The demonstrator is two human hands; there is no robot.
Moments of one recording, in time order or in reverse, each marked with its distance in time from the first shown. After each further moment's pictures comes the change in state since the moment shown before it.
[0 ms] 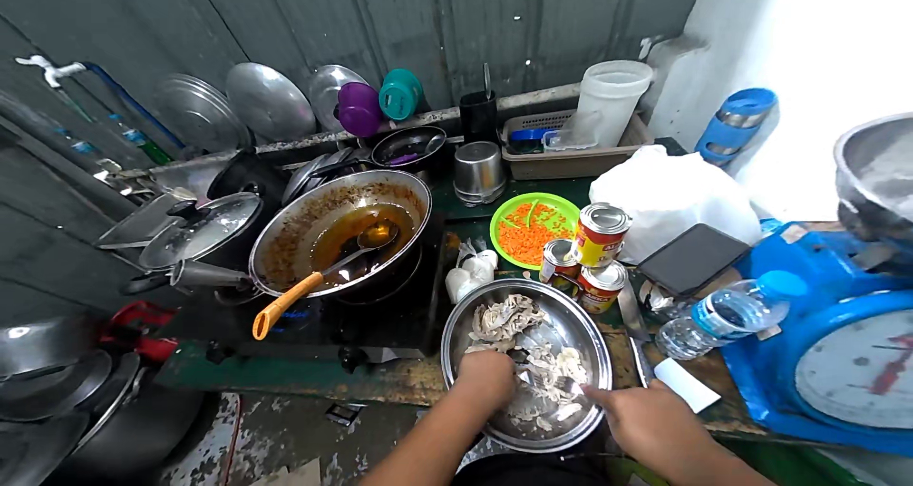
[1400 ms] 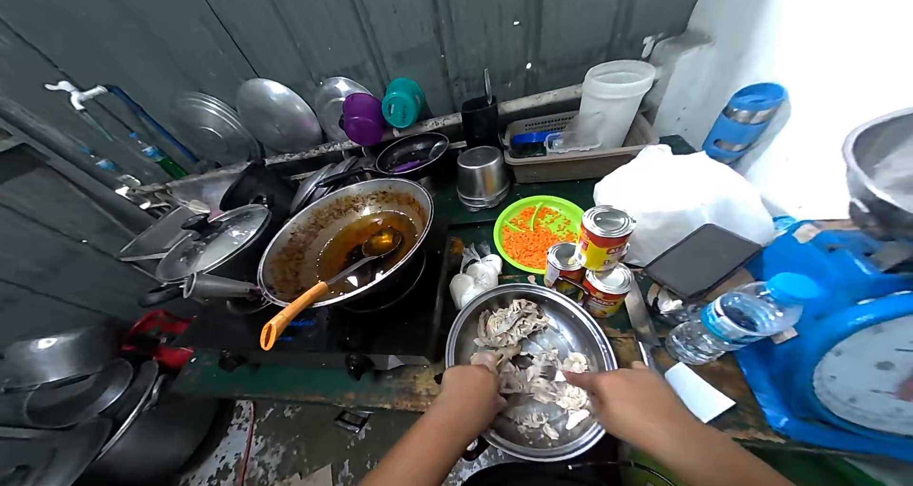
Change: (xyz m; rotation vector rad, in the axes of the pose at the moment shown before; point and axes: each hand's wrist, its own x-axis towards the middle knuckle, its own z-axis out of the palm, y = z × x) left_hand -0.043 -0.015 -0.009 0.092 -0.001 -0.051; right_hand 0.013 -0.008 -0.029 0.100 0.054 -0.077
